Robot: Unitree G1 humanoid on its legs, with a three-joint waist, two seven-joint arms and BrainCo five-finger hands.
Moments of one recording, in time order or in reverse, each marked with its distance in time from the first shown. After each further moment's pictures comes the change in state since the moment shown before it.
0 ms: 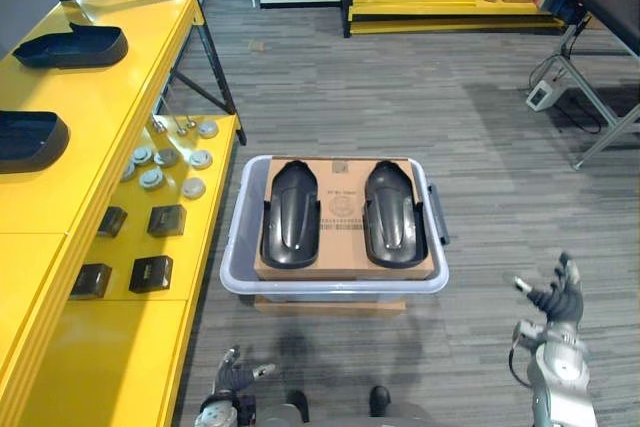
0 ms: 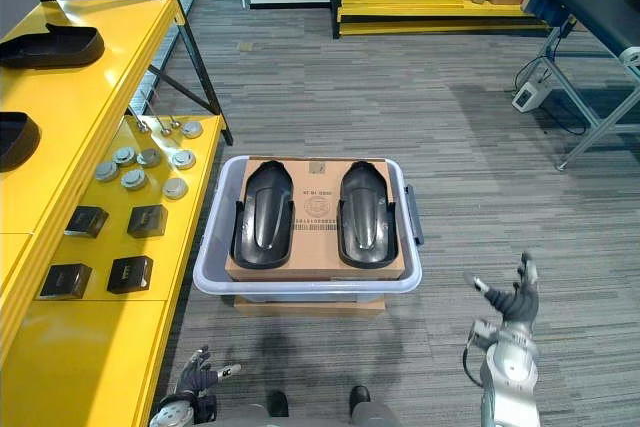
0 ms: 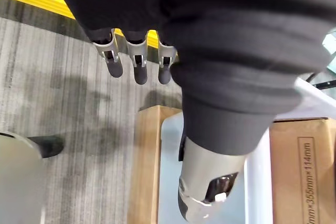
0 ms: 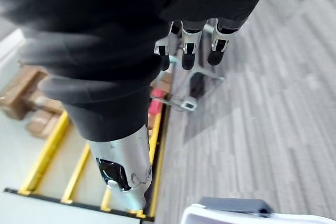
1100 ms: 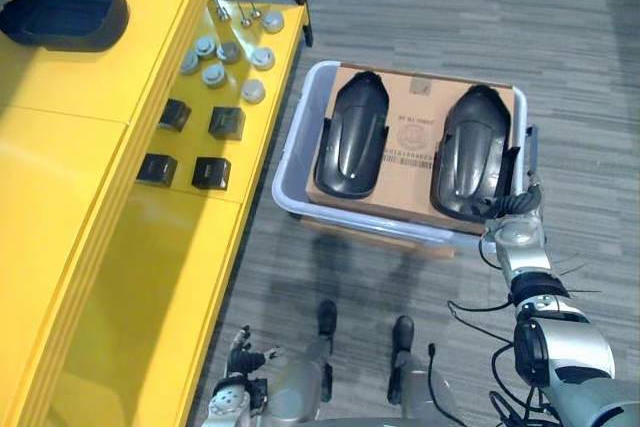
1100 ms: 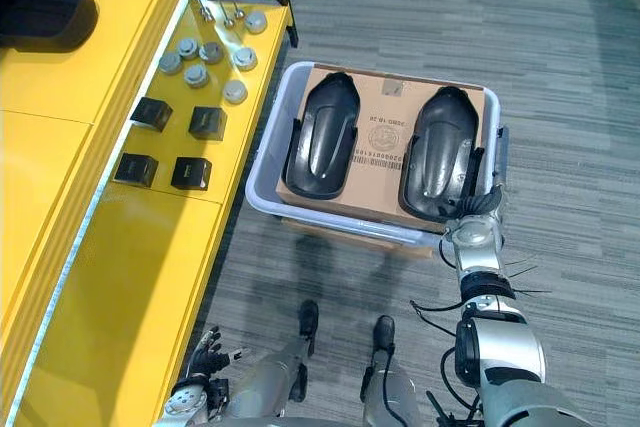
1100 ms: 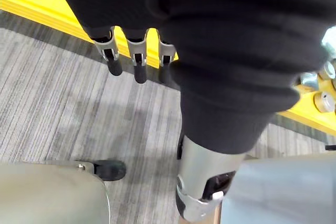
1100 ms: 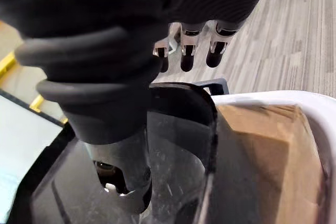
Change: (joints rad) left arm -0.088 -0.023 -0.093 -0.031 -0.079 -0.030 0.091; right arm -0.720 -0.124 0.019 0.898 -0.082 0.176 -0.221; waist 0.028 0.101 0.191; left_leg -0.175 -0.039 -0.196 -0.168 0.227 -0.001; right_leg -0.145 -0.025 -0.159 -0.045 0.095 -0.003
